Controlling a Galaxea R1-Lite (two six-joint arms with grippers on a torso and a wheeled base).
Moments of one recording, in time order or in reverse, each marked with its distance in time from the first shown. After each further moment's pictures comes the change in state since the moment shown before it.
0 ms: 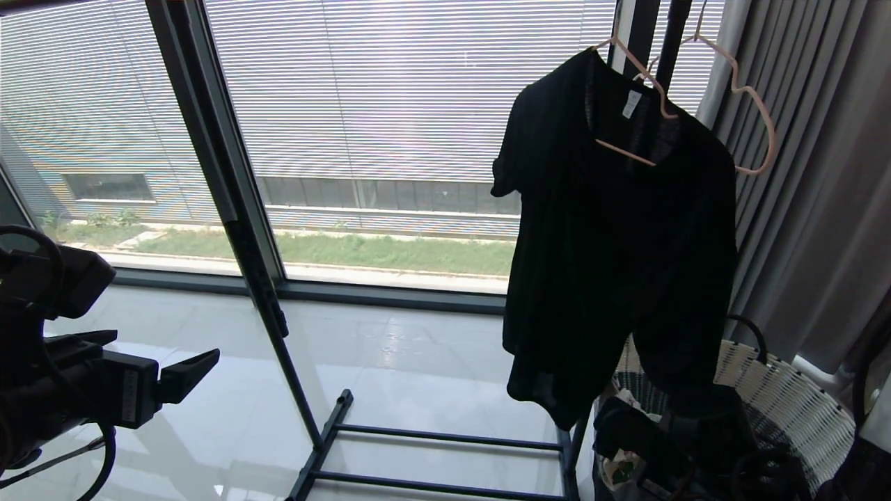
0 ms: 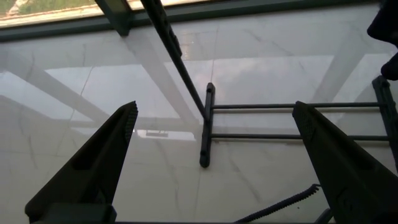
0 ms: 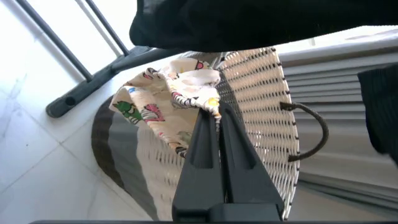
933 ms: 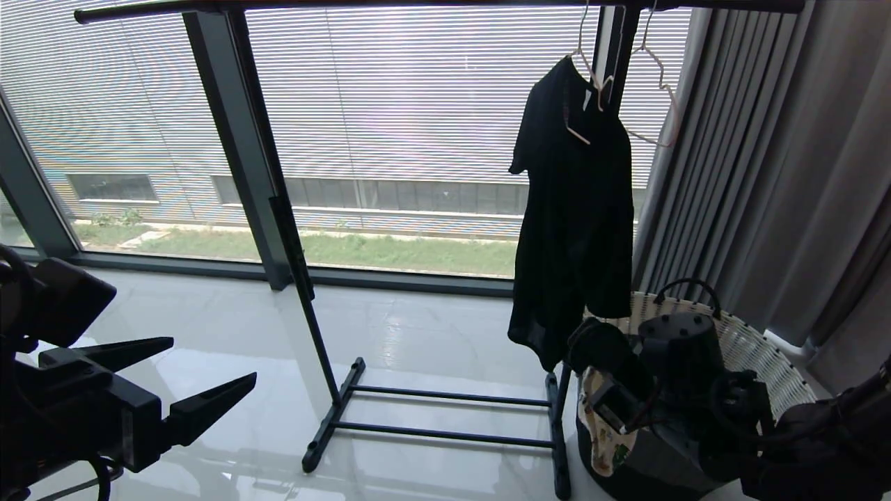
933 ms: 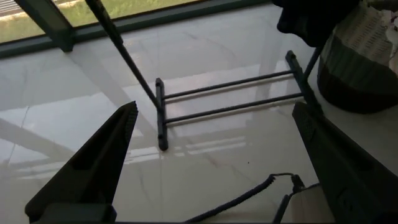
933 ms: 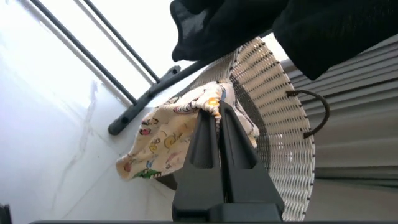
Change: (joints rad) left arm -0.086 -0.085 0.043 0.000 -0.272 -0.003; right arm 0.019 -0.089 -0.351 0.311 0.052 0.178
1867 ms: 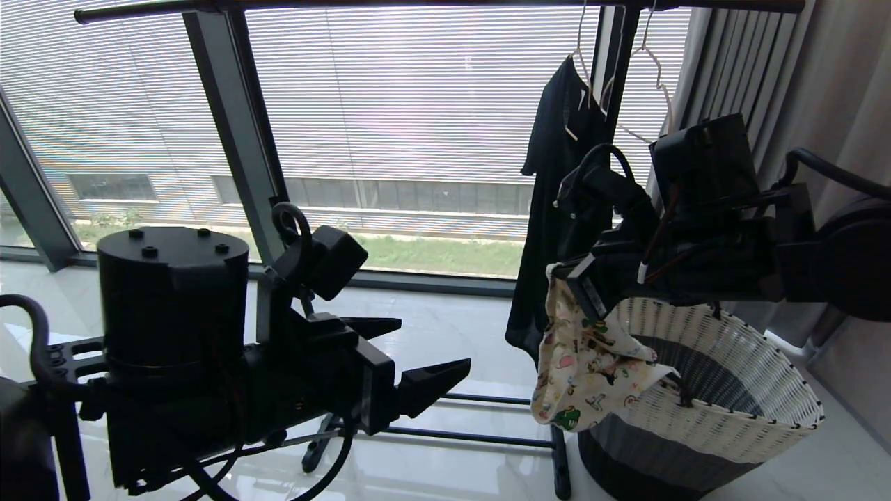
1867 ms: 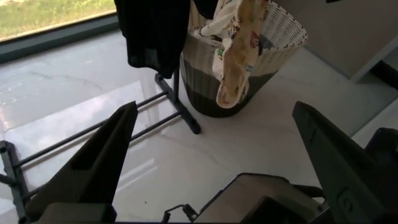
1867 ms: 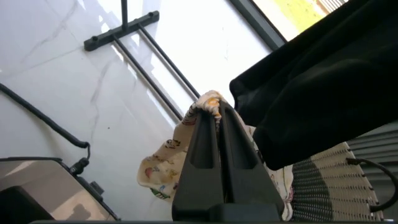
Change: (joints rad) left arm -0.502 0.437 -0.190 -0.289 -0.023 -0.295; right arm -0.011 -0.128 -0.713 0.824 0.359 0.179
